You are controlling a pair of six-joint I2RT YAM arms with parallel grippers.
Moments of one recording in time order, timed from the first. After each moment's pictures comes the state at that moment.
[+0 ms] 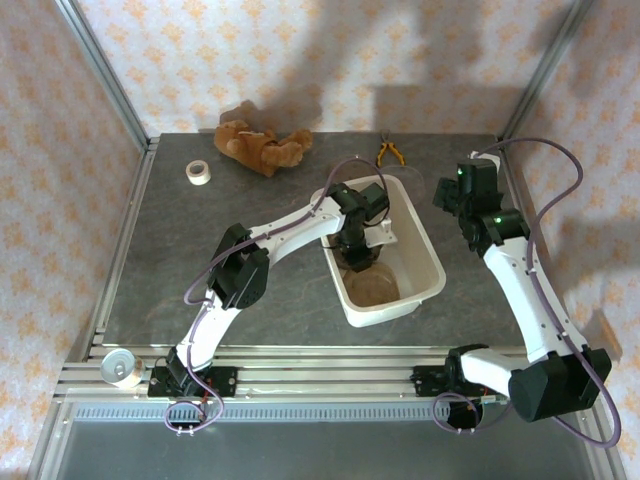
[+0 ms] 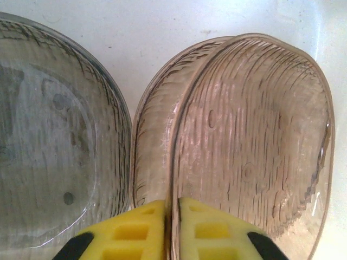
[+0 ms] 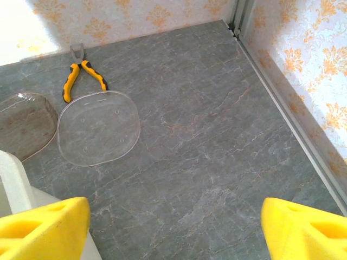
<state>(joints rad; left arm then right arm) -0.80 2.25 2.04 -1.23 0.27 0.30 0.17 1.15 1.16 -0.69 0.36 0.30</state>
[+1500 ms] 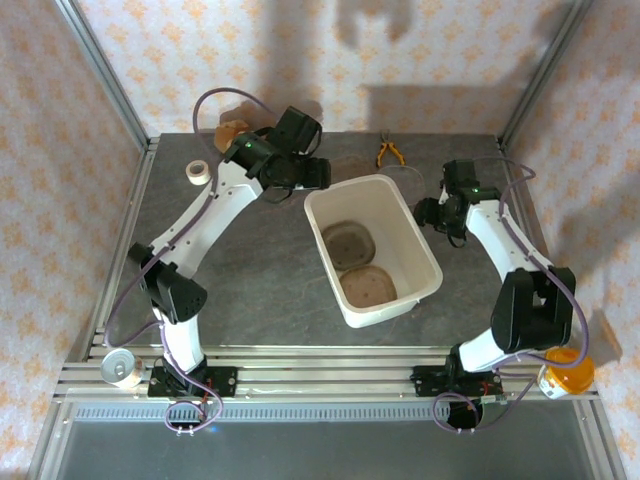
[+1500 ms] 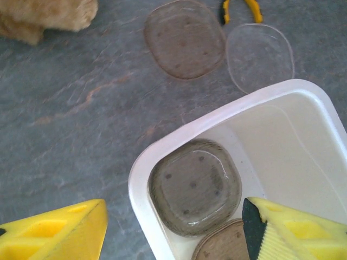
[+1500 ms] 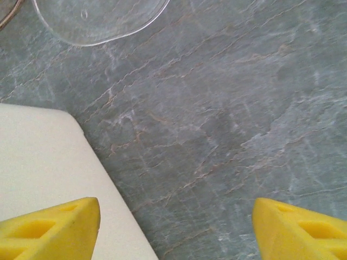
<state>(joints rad) -0.57 1.84 2.08 -1.19 -0.09 -0.60 0.07 1.51 1.18 -0.80 -0.08 0.34</state>
